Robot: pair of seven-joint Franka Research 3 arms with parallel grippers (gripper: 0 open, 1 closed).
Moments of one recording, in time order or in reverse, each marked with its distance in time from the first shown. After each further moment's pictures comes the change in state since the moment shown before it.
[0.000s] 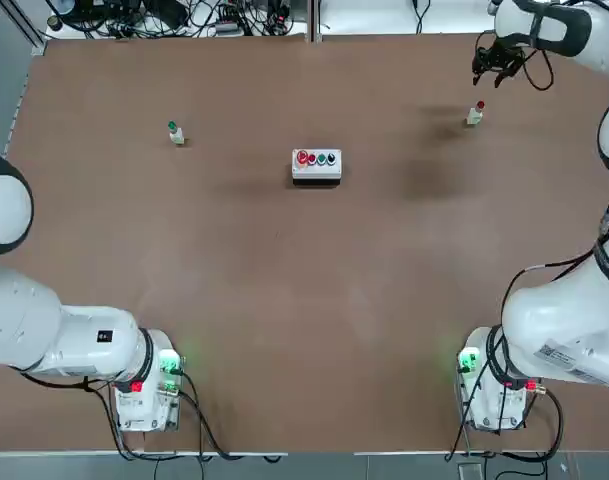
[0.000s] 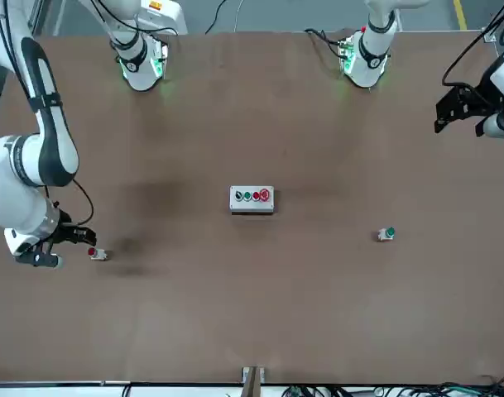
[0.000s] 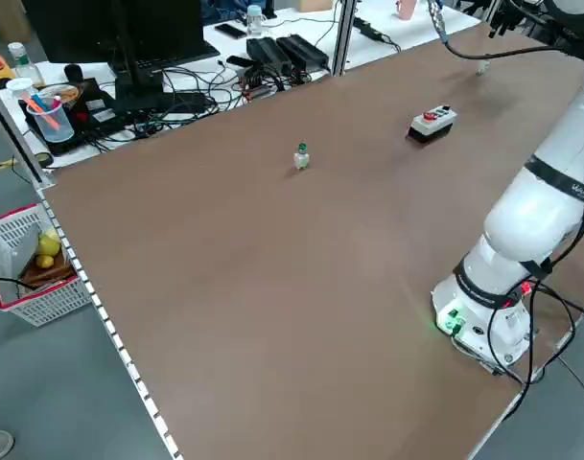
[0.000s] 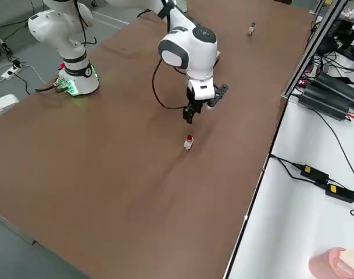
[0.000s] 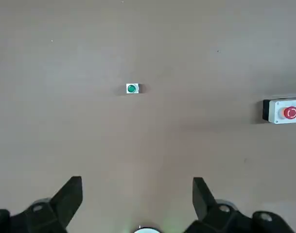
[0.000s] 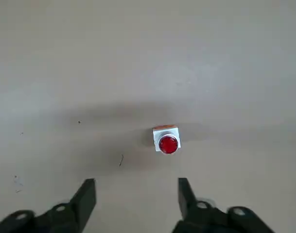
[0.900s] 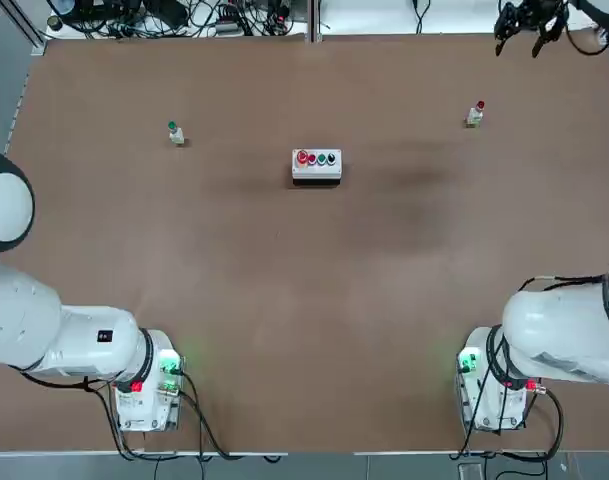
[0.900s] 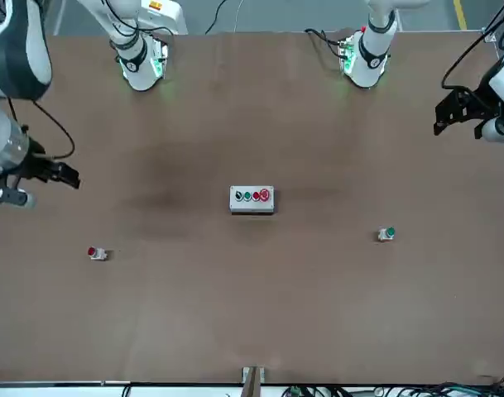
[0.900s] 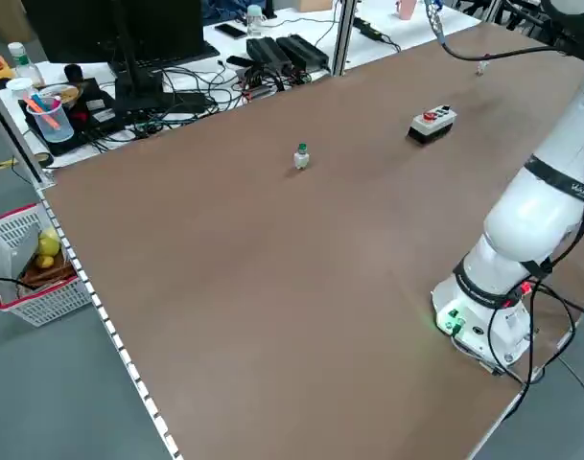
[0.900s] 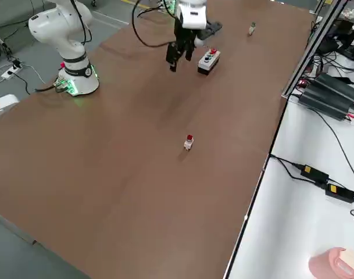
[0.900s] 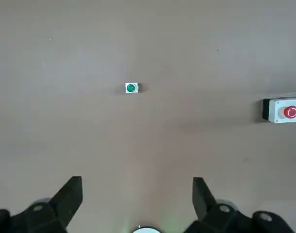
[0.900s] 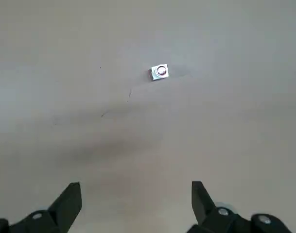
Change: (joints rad) left arm 0.001 0.007 -0.001 0.000 -0.003 0.000 0.002; right arm 0.061 -0.365 0.001 0.041 0.062 -0.467 0.062
